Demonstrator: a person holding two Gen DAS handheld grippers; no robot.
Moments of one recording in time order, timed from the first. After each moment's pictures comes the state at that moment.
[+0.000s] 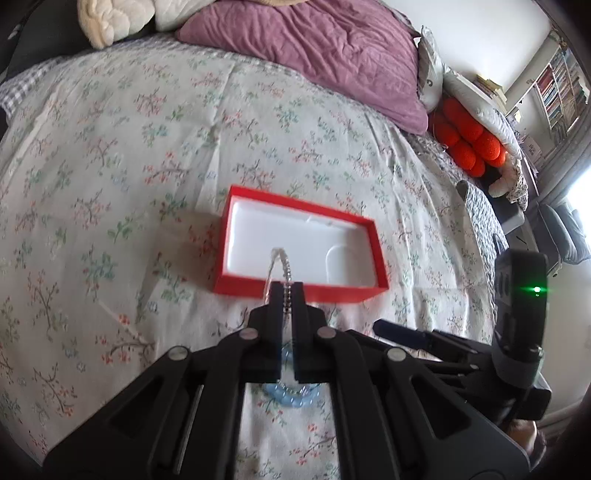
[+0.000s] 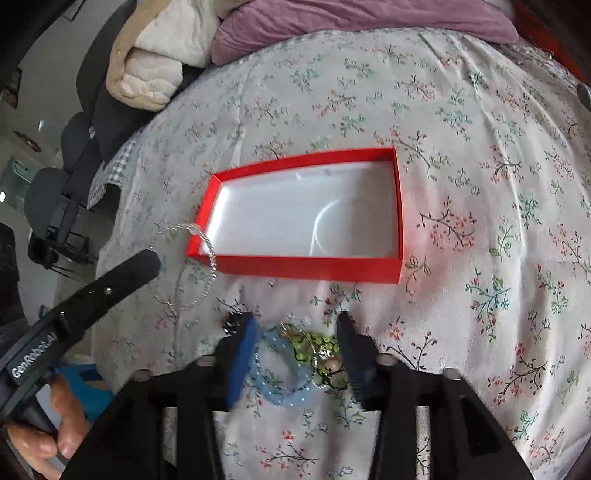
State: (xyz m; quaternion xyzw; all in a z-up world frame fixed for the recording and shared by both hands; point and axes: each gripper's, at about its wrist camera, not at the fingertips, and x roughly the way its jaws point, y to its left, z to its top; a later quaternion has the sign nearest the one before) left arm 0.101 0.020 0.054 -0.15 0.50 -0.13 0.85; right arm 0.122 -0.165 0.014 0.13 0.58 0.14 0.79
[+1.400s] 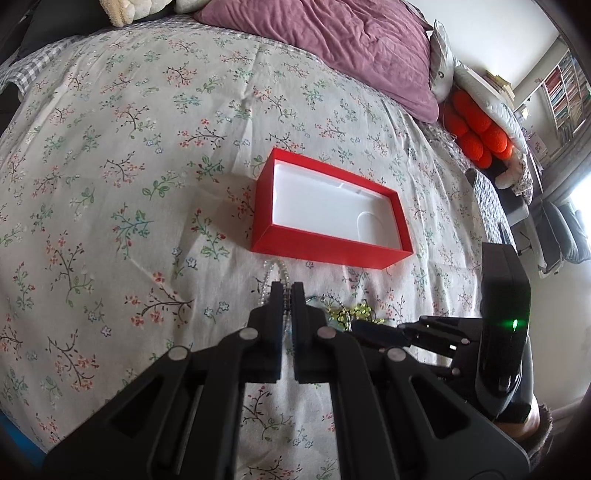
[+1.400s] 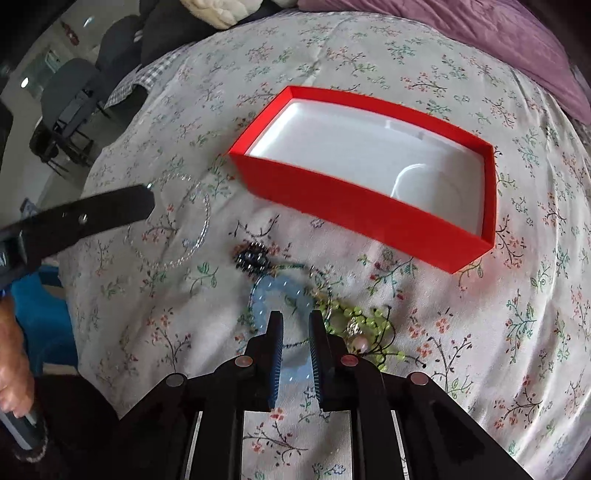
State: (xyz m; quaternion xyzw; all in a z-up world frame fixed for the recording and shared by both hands) left arm 0.076 0.049 0.039 -0.15 0.52 -0.12 0.83; right arm 0.094 -0.098 -0.005 -0.04 0.60 0.22 0.77
